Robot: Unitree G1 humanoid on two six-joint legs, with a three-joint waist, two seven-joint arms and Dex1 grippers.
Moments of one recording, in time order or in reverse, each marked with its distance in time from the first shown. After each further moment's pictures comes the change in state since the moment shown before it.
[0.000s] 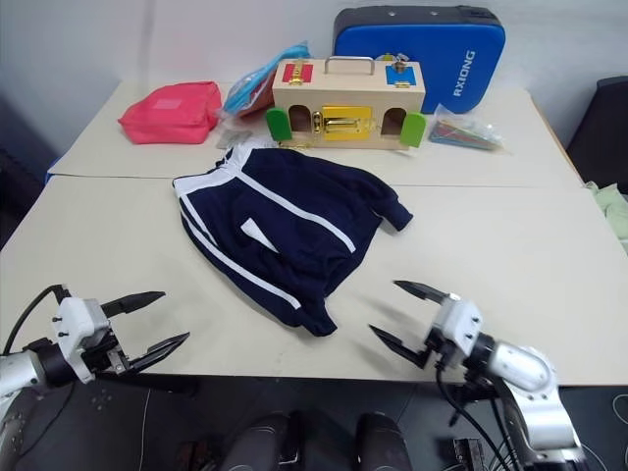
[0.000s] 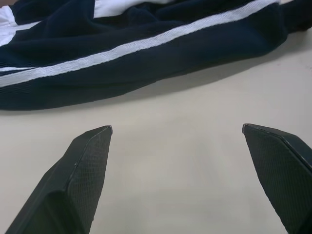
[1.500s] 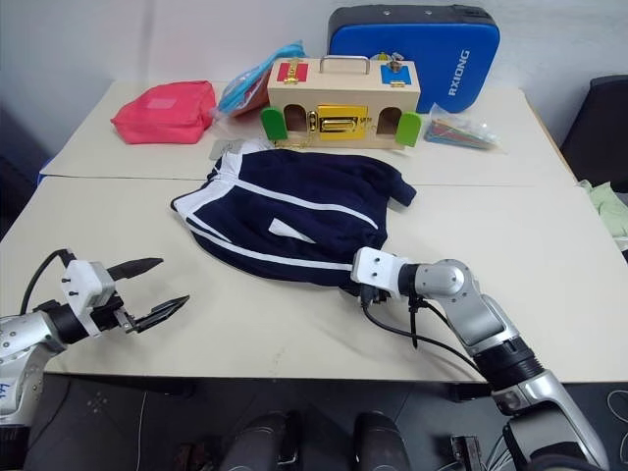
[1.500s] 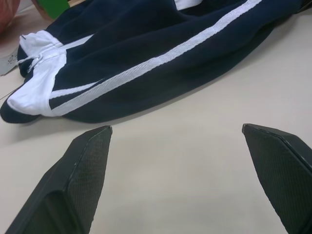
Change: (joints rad) left arm -0.238 -0.010 -0.075 0.199 0.032 -0.047 -0.012; right arm -0.423 -0.015 0.269 0.416 -0.401 0.018 -0.033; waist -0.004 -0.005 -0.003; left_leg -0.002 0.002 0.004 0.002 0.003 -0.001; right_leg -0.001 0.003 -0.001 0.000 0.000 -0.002
